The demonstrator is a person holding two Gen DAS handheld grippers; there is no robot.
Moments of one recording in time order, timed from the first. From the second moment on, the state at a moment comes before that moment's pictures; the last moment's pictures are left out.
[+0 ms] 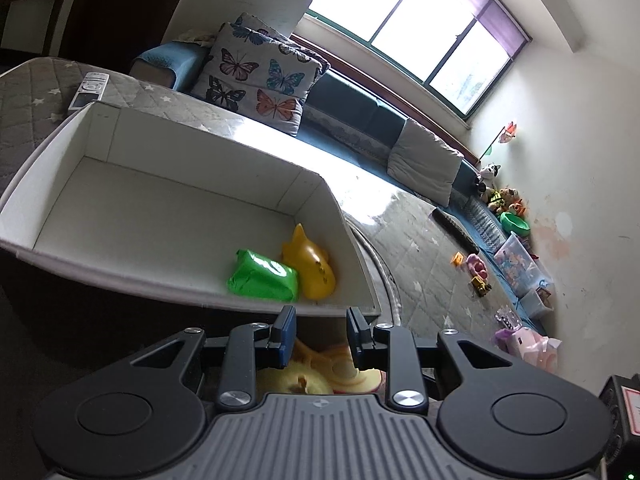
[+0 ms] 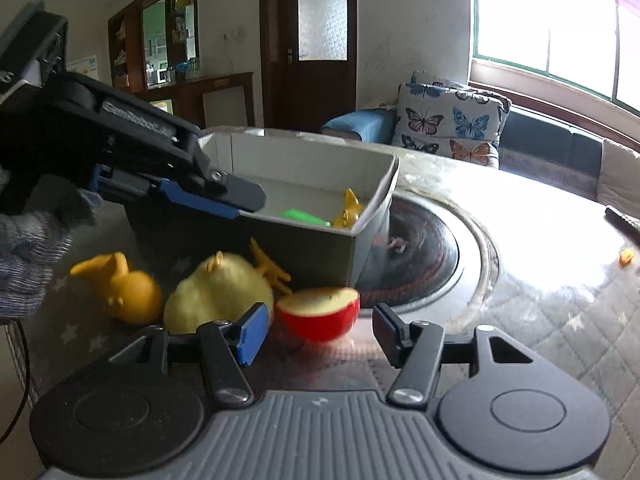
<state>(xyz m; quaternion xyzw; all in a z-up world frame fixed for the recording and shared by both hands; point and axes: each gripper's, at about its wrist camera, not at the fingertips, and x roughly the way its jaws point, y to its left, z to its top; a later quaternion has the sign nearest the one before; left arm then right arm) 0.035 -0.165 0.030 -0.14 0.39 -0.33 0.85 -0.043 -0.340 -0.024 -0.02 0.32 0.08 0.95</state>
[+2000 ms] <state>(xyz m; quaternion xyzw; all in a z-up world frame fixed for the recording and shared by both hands) 0.015 -0.154 0.005 -0.09 0.44 -0.32 0.83 -0.026 -0.268 -0.047 -0.09 0.31 0.16 0.93</state>
